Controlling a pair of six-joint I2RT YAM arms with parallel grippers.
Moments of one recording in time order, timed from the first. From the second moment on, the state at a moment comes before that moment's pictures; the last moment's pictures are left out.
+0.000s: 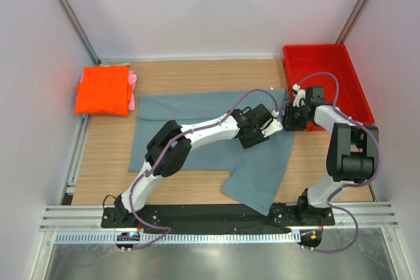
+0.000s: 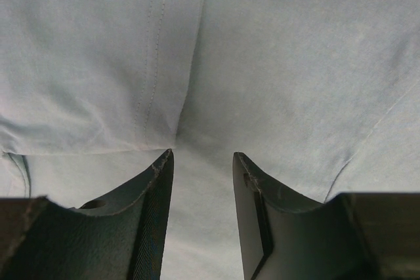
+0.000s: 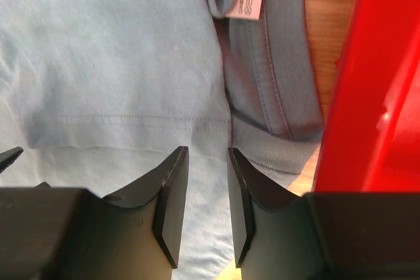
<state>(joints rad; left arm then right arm) -1.02 2.27 1.86 -0.67 -0.04 0.26 -0.12 1.65 0.96 -0.41 -0.33 0.00</state>
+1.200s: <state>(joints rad) -1.00 2.27 1.86 -0.66 -0.02 0.26 -0.10 1.68 0.98 -0.41 -0.23 0.03</state>
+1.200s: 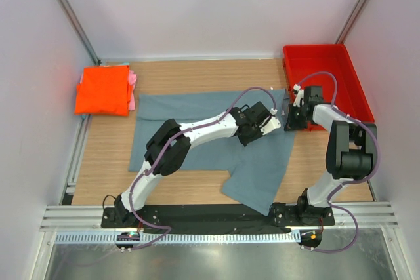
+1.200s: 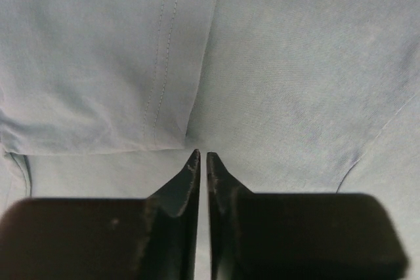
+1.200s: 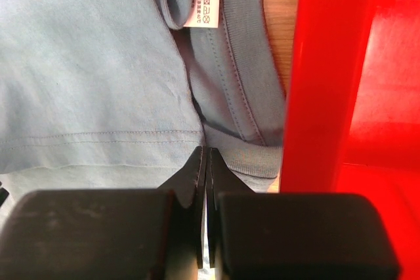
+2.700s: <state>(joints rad) -0.99 2.30 1.86 -0.60 -0.12 0.26 -0.12 1.59 0.93 -0.40 -0.29 0.03</state>
